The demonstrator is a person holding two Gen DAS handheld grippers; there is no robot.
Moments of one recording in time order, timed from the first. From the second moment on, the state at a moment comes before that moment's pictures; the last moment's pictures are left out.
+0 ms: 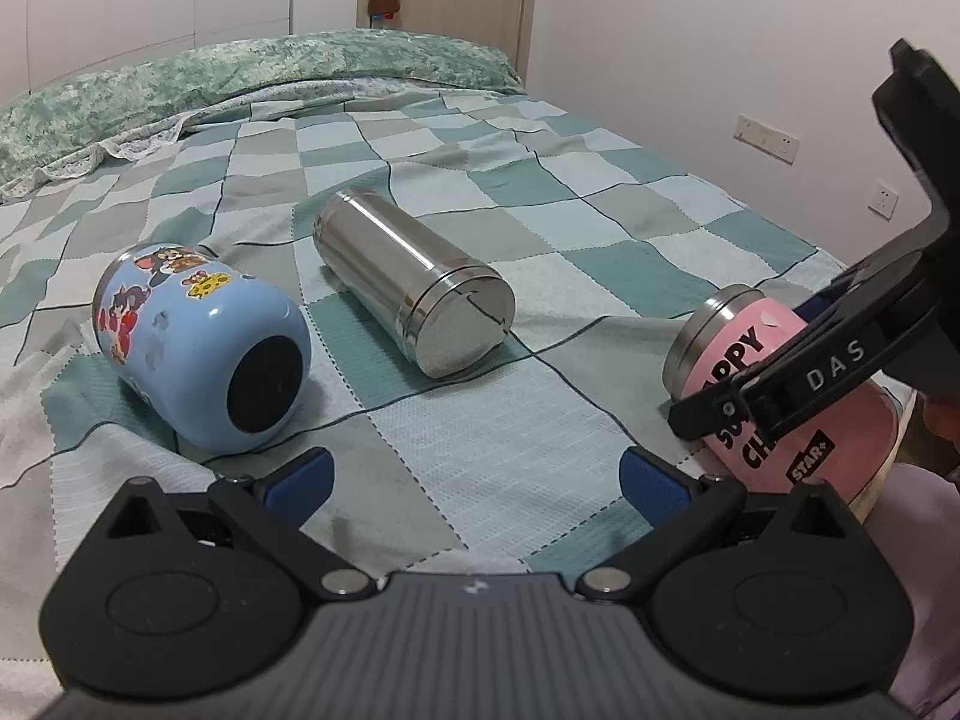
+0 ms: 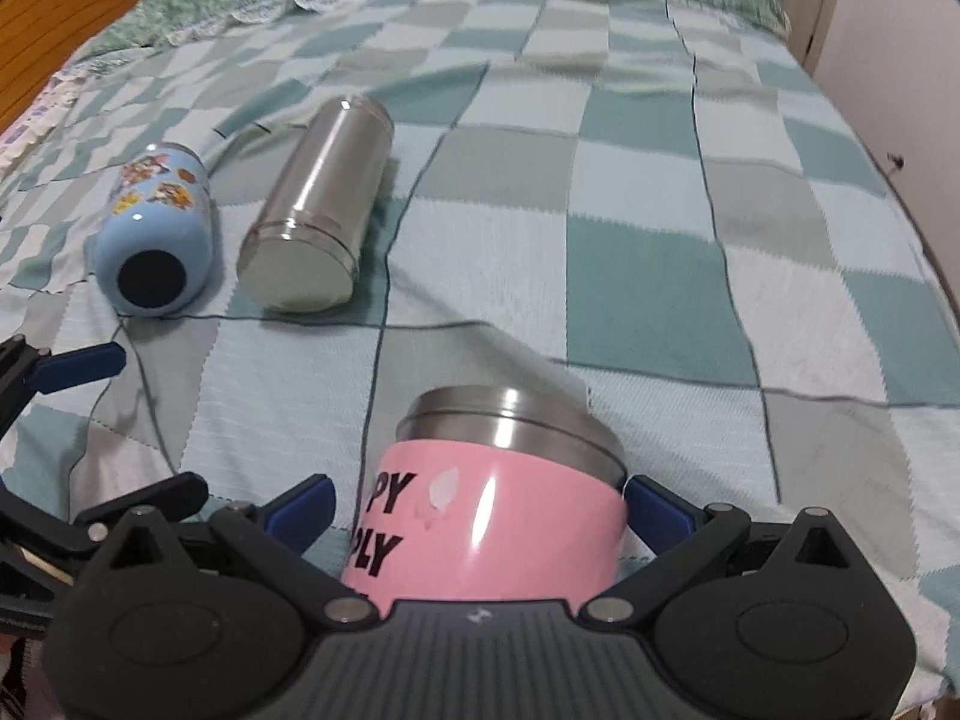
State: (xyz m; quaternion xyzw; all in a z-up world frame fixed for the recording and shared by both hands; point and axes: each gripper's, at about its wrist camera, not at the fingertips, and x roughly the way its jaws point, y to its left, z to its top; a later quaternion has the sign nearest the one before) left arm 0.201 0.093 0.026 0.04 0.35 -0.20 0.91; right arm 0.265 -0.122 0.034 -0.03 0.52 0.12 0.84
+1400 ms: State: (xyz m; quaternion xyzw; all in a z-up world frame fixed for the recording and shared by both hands) left arm 0.204 0.000 0.073 0.05 0.32 -0.20 0.93; right arm 0.239 -0.237 0.091 0.02 0.33 0.18 0.92
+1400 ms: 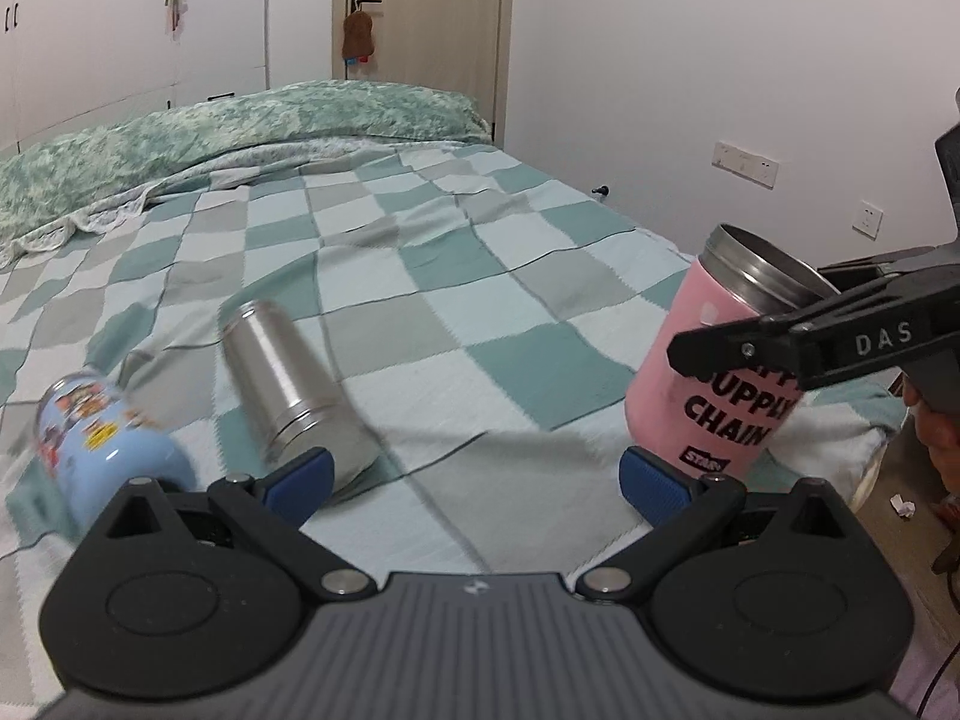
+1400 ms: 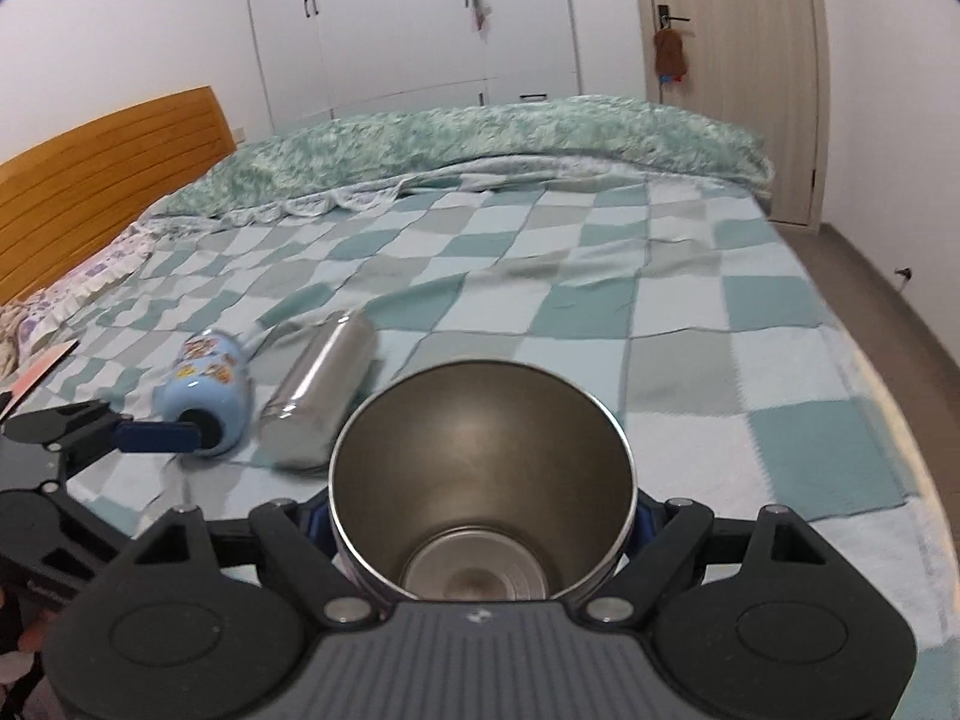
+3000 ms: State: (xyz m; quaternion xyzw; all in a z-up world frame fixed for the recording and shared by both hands) left arm 0.191 -0.047 0.081 0.07 0.28 -0.21 0.94; right arm 0.209 -0.270 0.088 -0.01 0.19 0.14 0.97
